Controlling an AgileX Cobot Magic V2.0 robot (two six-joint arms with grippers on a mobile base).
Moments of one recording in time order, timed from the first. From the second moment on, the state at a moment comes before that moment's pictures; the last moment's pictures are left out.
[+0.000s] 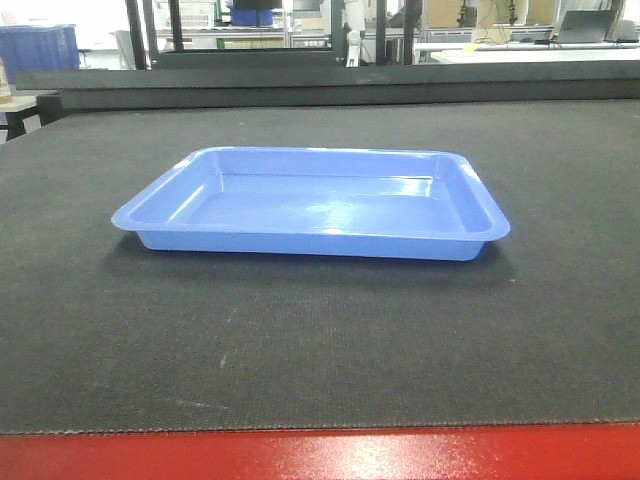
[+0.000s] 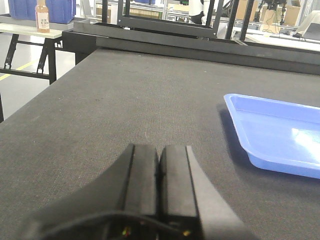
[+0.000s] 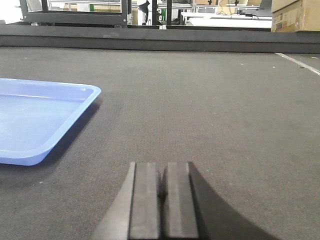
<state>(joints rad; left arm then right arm) -0.05 -0.01 0.03 -0.11 0.06 0.01 -0.04 -0.01 0.03 0.06 0.08 -0.01</state>
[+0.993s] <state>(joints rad) -0.05 -0.01 0.03 -0.14 -0.02 0.01 -0.04 -0.01 0.02 0.06 0.00 -0.01</state>
